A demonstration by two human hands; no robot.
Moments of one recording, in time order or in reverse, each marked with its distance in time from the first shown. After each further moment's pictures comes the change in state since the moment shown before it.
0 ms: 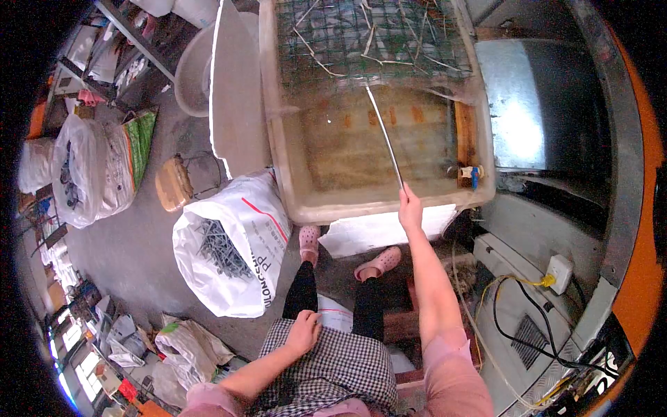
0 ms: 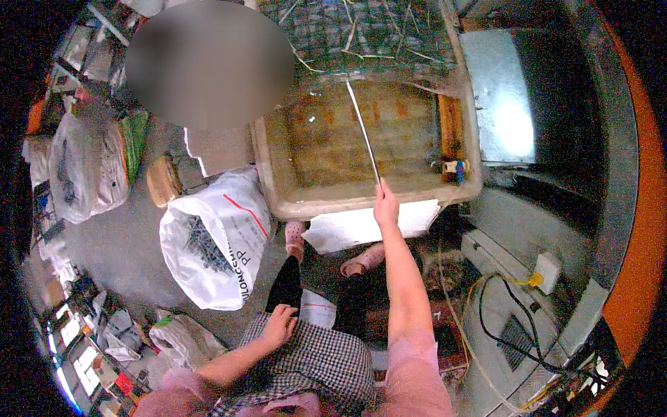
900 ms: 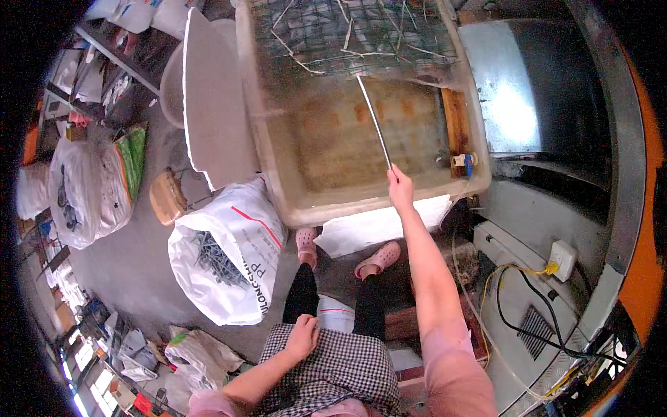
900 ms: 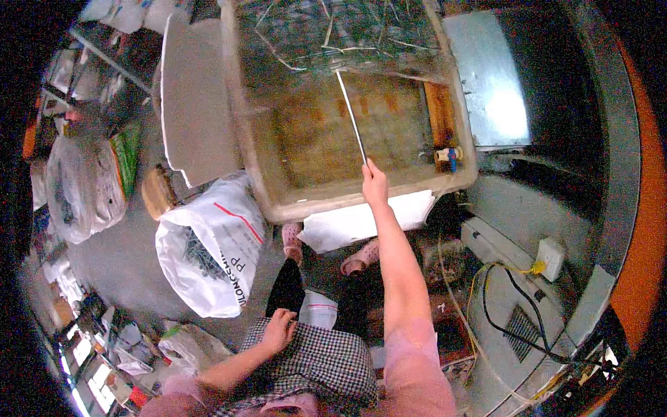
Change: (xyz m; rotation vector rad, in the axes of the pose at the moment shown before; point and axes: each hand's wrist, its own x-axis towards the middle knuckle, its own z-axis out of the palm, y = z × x) left_hand 0.001 0.001 0.001 0.014 -0.074 -0.014; right_hand 0.029 -0.009 0.001 0.178 -0.011 -0.018
